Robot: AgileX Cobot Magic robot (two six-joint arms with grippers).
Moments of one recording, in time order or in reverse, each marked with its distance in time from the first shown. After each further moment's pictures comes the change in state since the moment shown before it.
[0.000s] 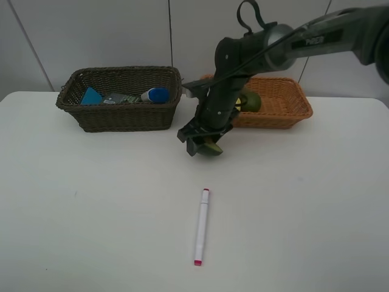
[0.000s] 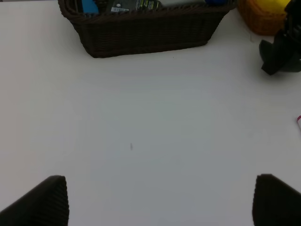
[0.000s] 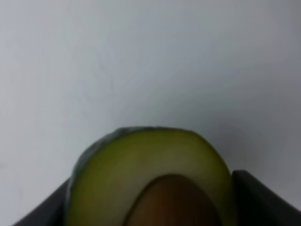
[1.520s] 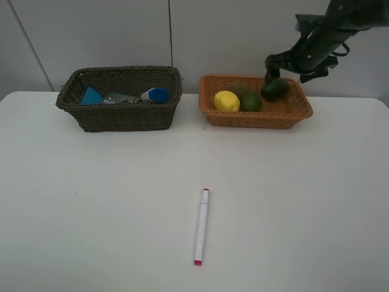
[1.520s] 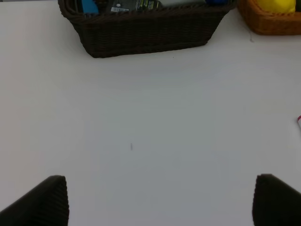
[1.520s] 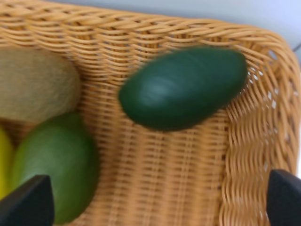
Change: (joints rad) left arm 0.000 0.000 0.000 0.000 -0.001 0.000; right arm -0.443 -0.156 -0.016 -0.146 -0.230 0.234
